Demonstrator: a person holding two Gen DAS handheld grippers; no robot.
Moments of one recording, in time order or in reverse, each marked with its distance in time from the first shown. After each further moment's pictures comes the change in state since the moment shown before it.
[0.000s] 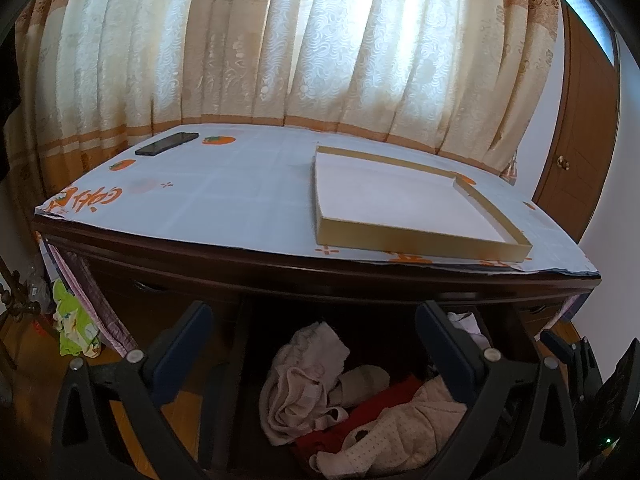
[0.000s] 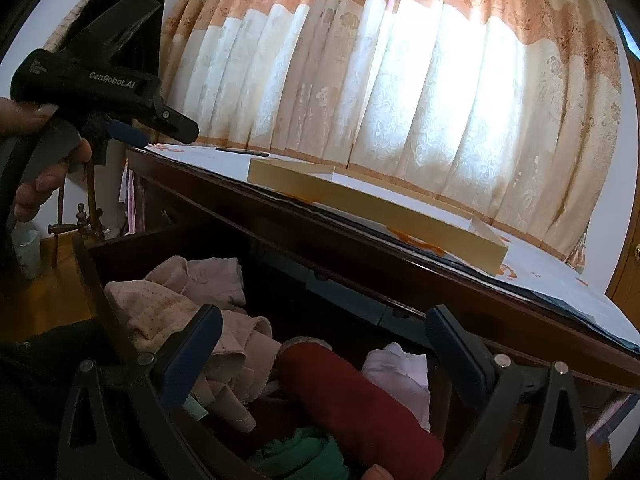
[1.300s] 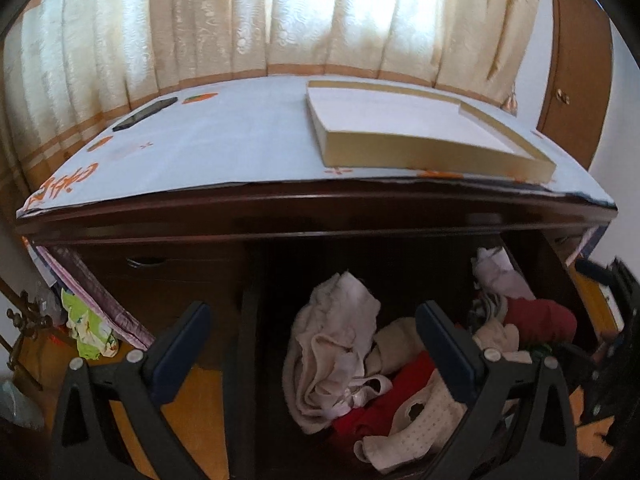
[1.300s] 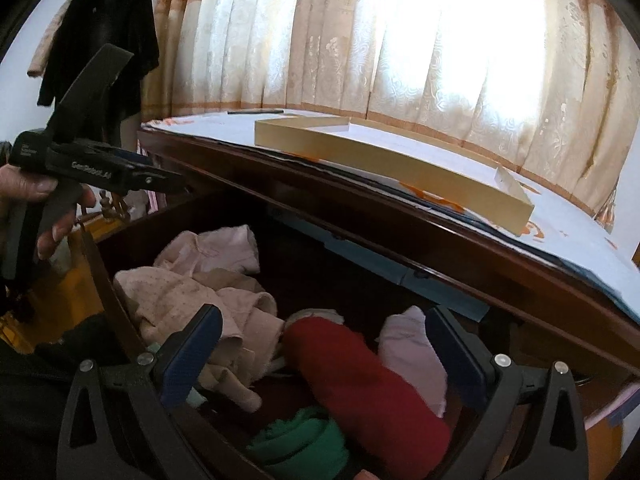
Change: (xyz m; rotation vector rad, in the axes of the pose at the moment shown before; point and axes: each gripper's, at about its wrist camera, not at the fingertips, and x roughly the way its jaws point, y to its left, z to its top) left arm 0.042 0.006 -0.029 0.159 0.177 0.011; right arm 0.011 -0.023 0.010 0.059 0.205 0.128
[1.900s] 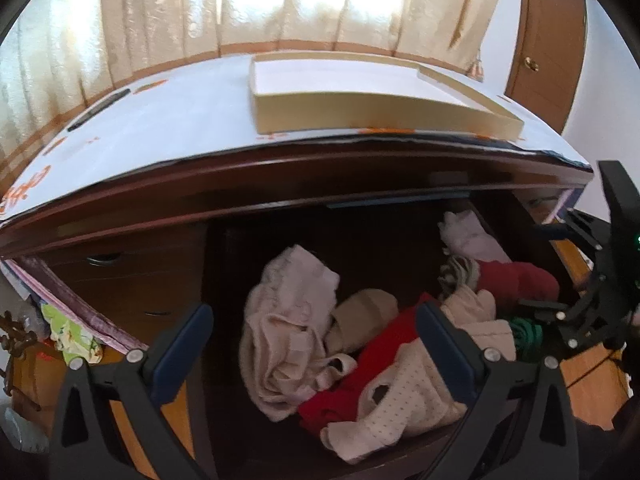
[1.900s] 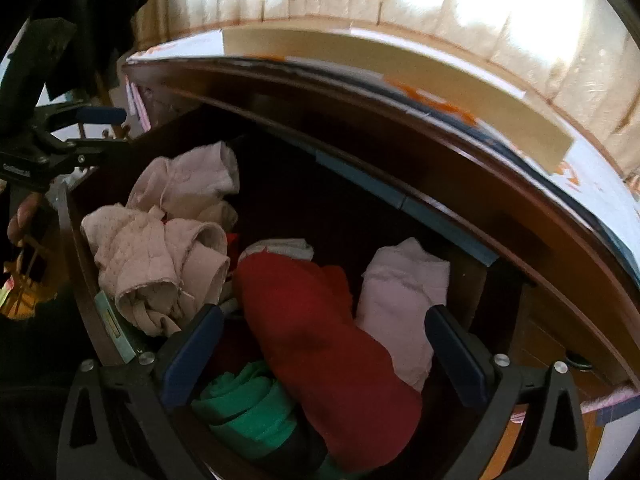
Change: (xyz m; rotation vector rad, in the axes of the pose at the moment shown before) left arm 0.012 -0.023 -0.004 0.077 0.091 -0.114; right arm 0.050 -0.037 -0.003 -0.009 0.358 0.099
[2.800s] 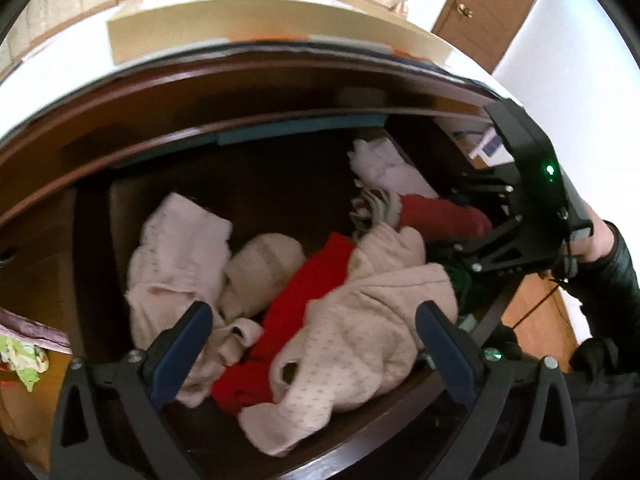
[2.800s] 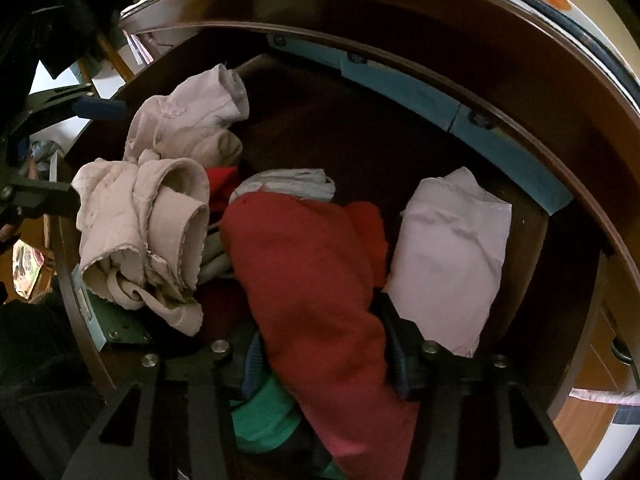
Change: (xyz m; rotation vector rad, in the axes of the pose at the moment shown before) left arm 0.037 -0.033 -0.005 0.109 0.261 -0.340; right arm 0.053 -0.009 -0.004 0.024 0.276 0.160
